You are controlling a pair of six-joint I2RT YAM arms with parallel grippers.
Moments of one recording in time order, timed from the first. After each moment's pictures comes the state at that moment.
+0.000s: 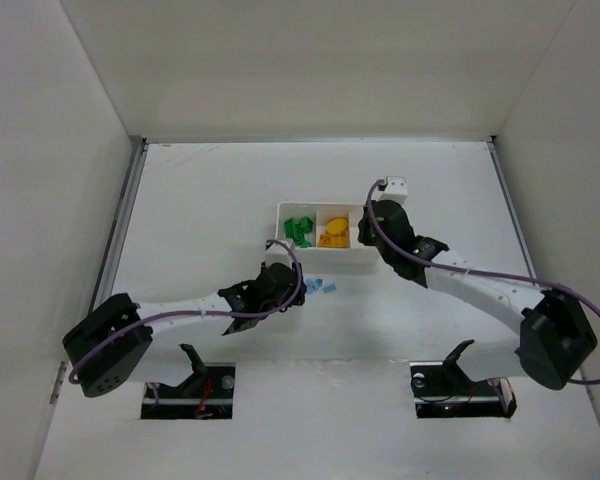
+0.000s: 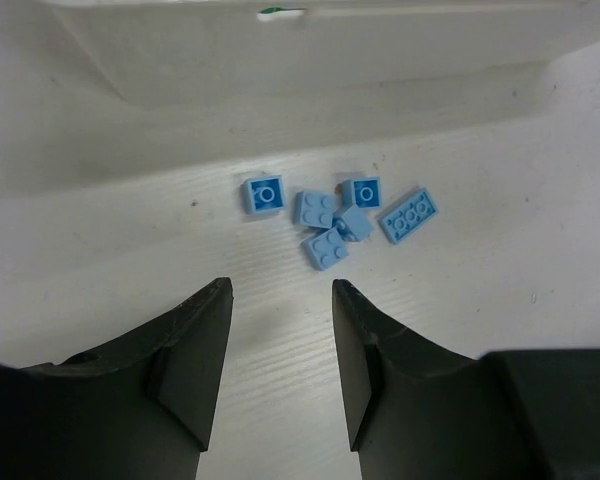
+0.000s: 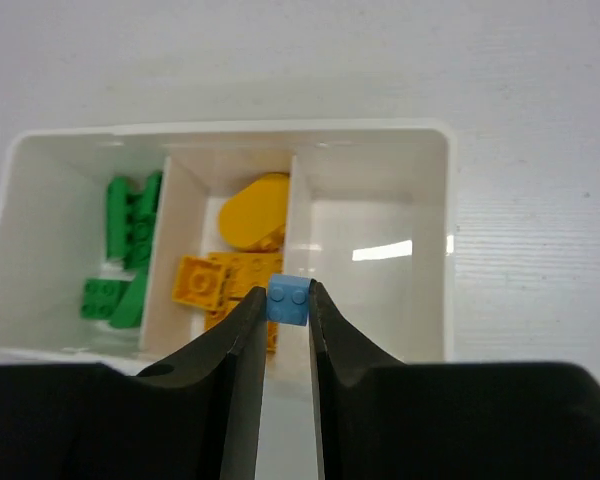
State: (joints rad) left arm -0.96 1.24 0.45 0.11 -0.35 -0.68; right arm 0.71 1.31 0.87 -0.07 0.48 0.49
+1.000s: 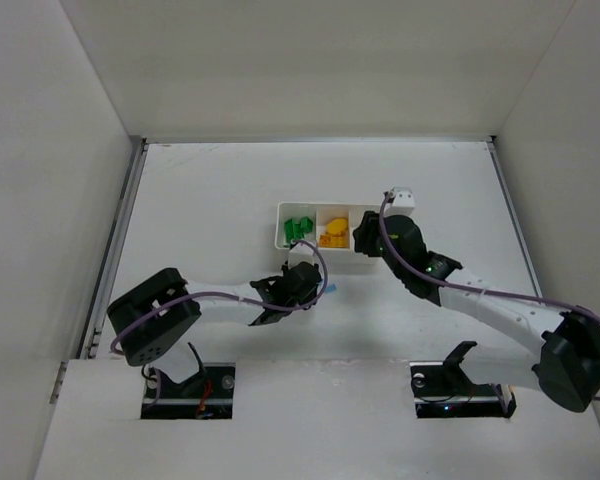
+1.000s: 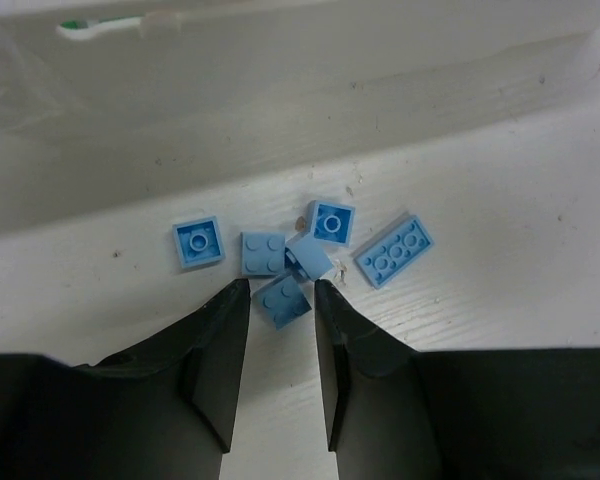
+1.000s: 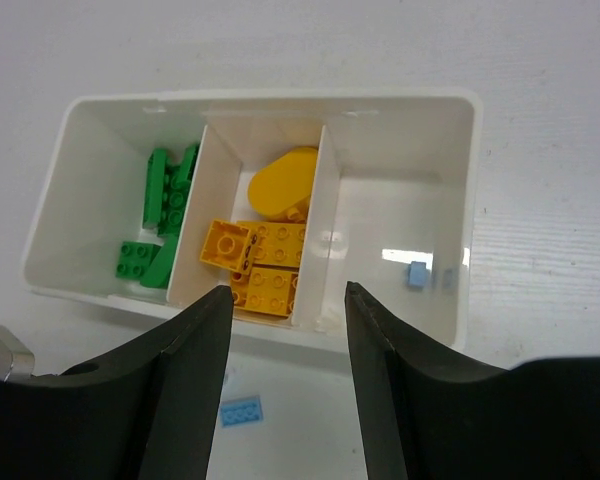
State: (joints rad) left arm -1.02 1.53 0.60 0.16 -0.41 -0.65; right arm 0.71 1.18 0.73 0.01 0.42 0.49
